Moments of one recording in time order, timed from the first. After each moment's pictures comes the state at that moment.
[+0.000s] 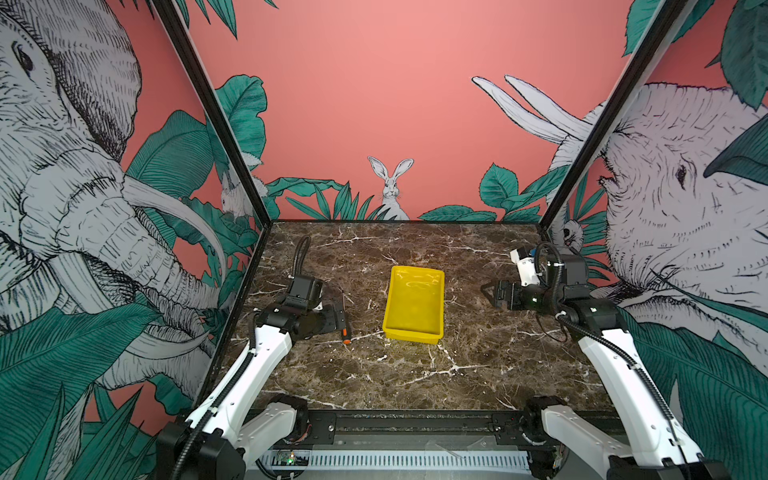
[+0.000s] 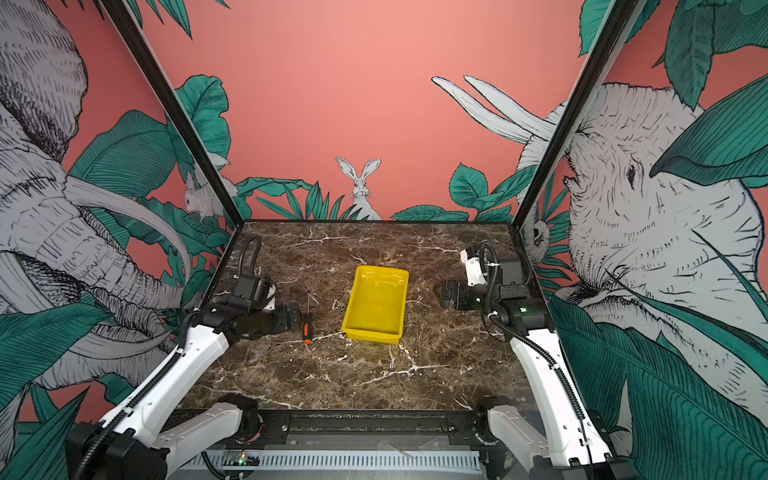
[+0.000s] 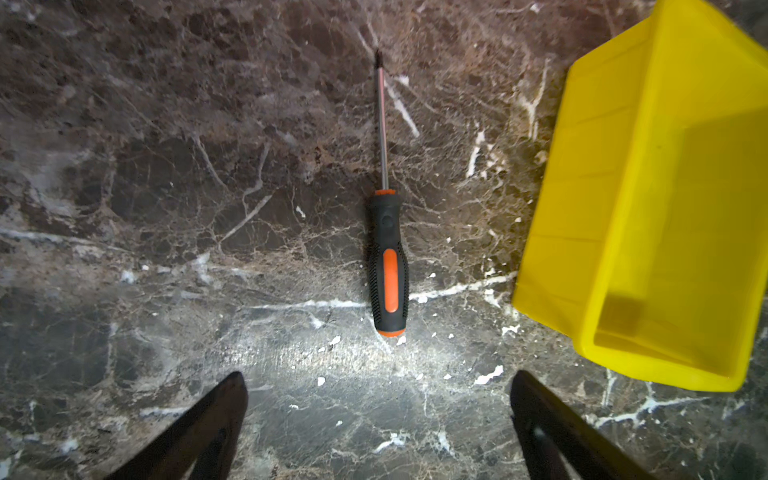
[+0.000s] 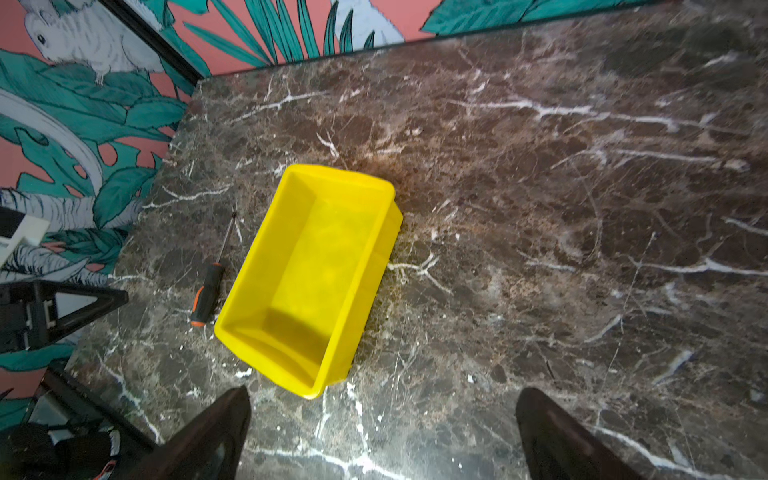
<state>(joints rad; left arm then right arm) -0.30 1.05 0.81 -0.87 0.06 -0.48 0.13 0.99 1.06 -0.86 -0.40 0.13</state>
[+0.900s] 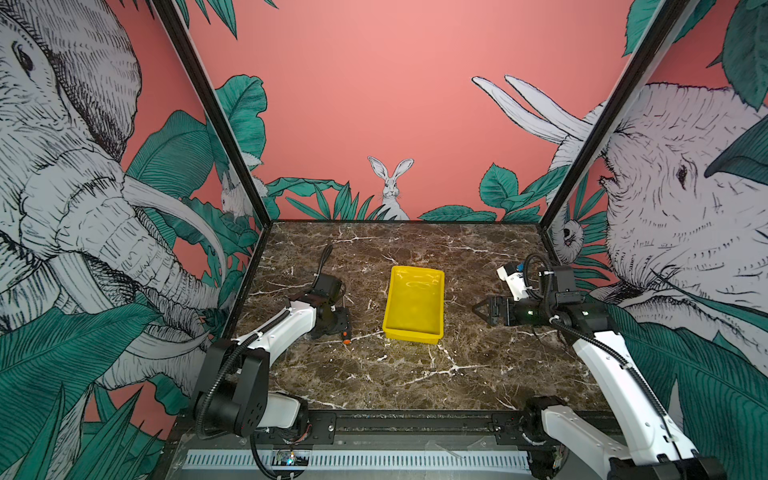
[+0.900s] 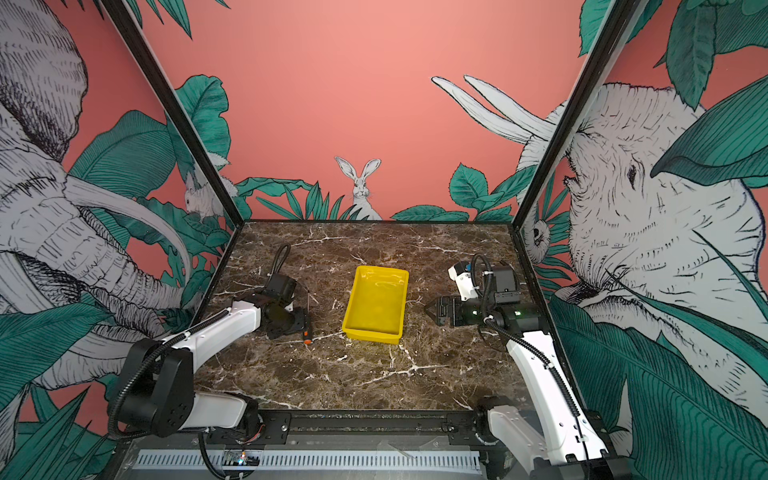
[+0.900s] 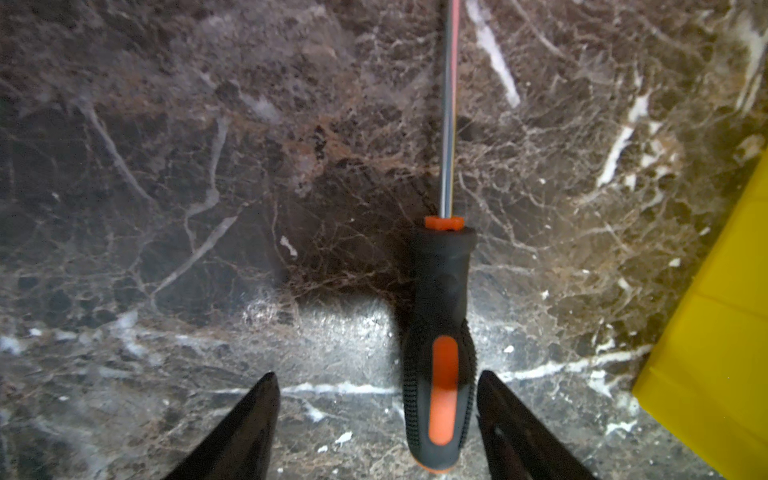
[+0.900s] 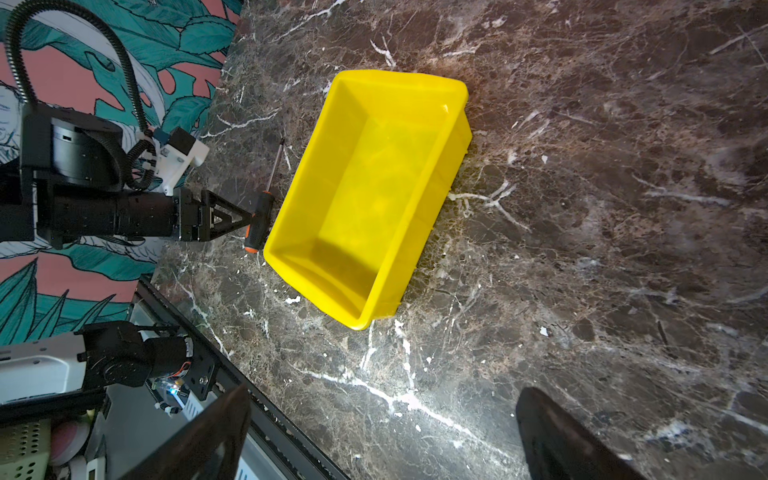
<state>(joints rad) -0.32 1.39 0.78 -0.67 0.00 -0.50 0.14 0.96 0.97 -0.90 -0.58 0.10</state>
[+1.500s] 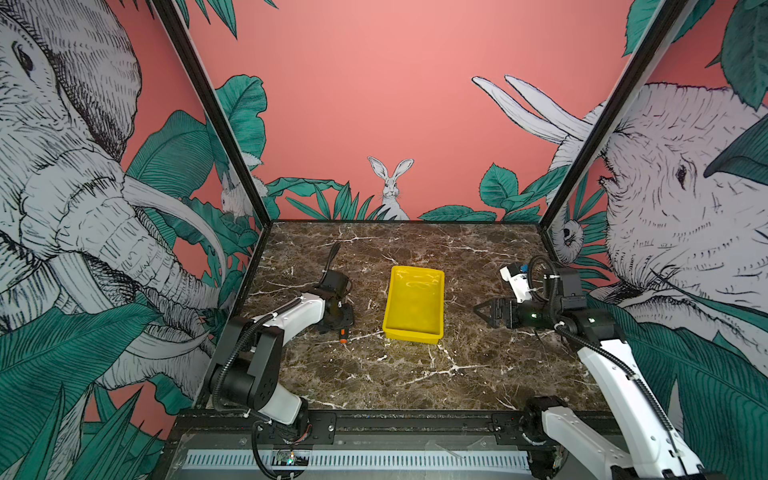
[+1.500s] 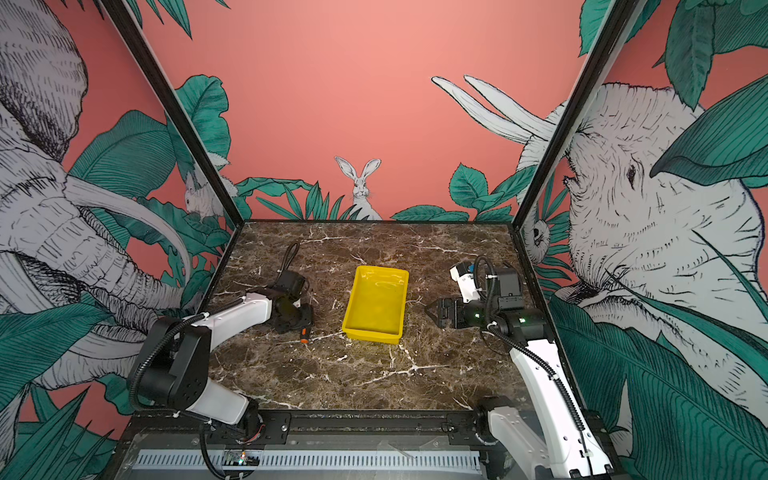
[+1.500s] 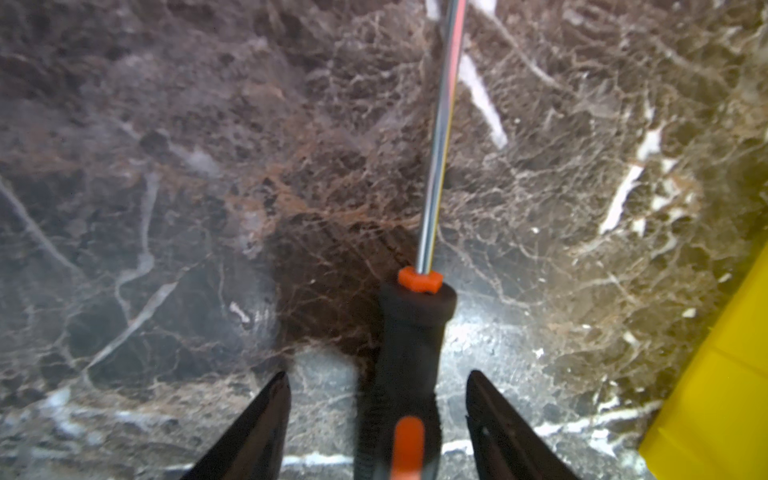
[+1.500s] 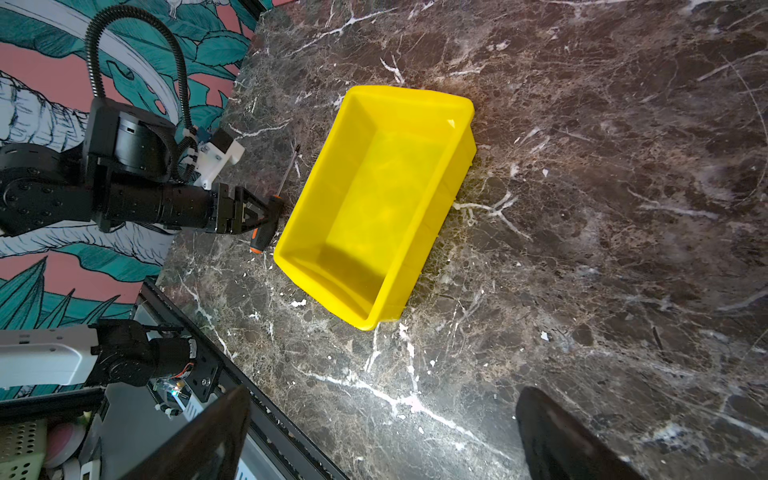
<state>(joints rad) -0.35 1.54 0.84 -0.60 0.00 -0.50 0.14 0.90 0.97 -0.92 -0.58 0.10</state>
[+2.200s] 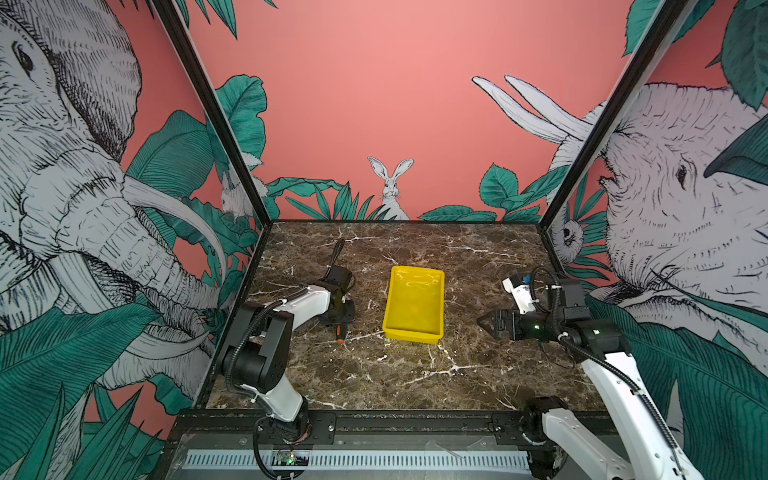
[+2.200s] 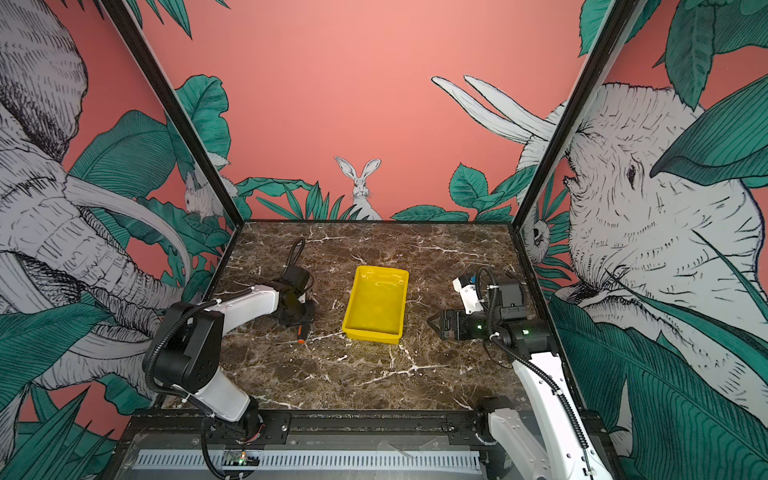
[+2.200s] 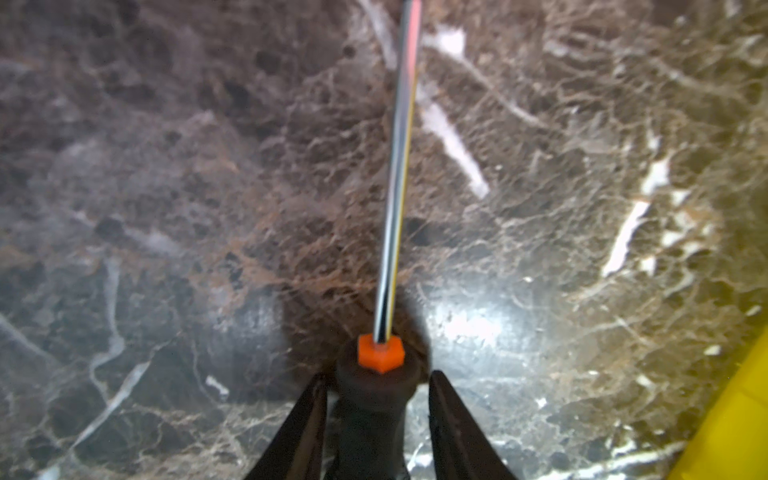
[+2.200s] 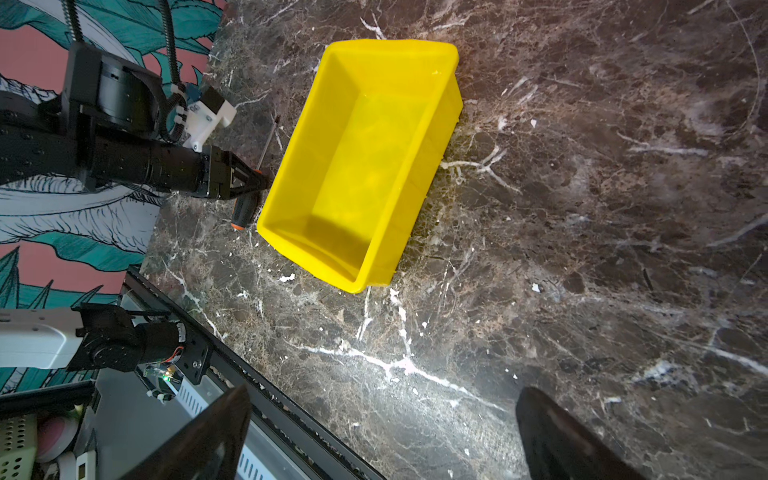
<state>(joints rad) -0.35 1.65 0.92 -0.61 0.00 -0.41 0.14 0.82 0.91 -1.01 -0.54 0.10</state>
